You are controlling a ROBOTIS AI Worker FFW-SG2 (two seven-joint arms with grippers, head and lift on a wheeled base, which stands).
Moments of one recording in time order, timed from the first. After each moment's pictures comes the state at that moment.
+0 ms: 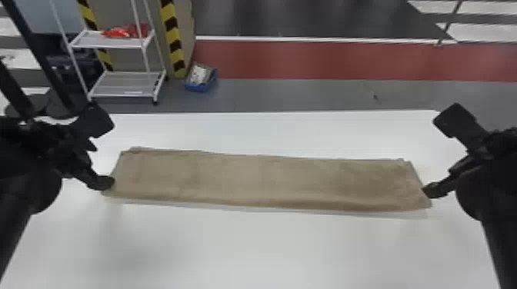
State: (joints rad) left arm -0.38 0.39 0.00 -1.28 -0.85 0.43 -1.06; right arm -0.28 -0.21 -0.13 -1.59 1.16 0.84 1.20
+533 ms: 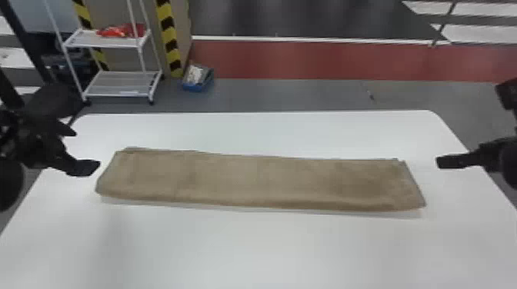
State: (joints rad) left arm -0.26 0.39 0.13 -1.59 -0.75 0.56 -1.14; right arm -0.36 -0.20 -0.31 -1.67 0.93 1.08 1.21
